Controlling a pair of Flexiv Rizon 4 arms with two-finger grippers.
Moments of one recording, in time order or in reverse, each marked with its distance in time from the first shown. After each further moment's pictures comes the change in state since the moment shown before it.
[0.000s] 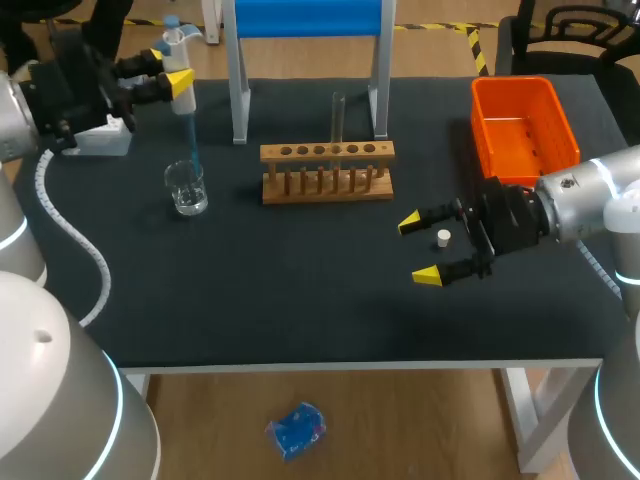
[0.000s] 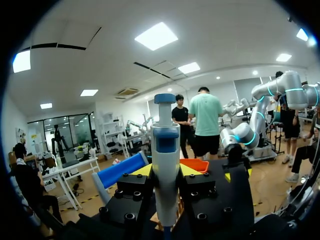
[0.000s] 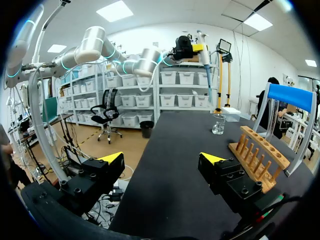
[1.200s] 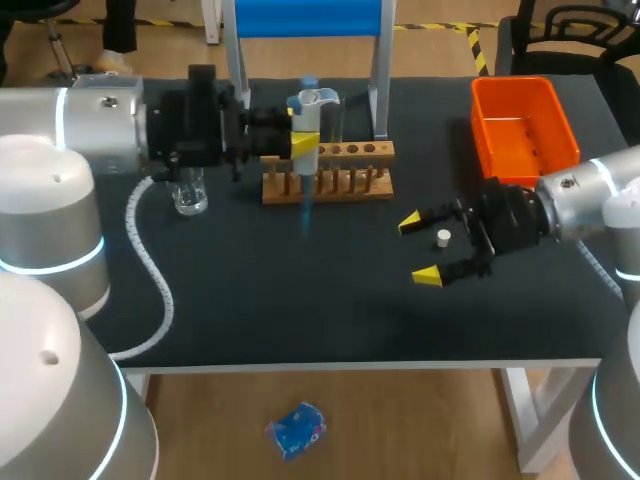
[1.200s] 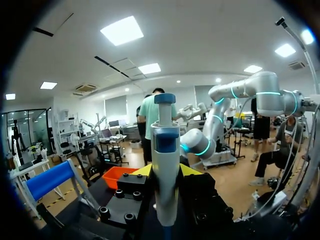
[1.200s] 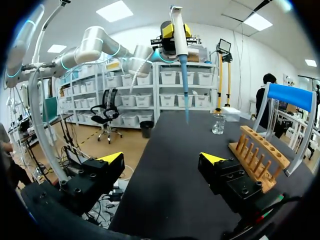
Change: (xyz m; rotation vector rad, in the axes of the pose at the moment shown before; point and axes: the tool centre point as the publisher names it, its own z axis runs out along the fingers) left arm 0.173 -0.021 0.088 0.020 0.408 -0.054; right arm 0.000 0.000 0.000 0.000 0.001 0.000
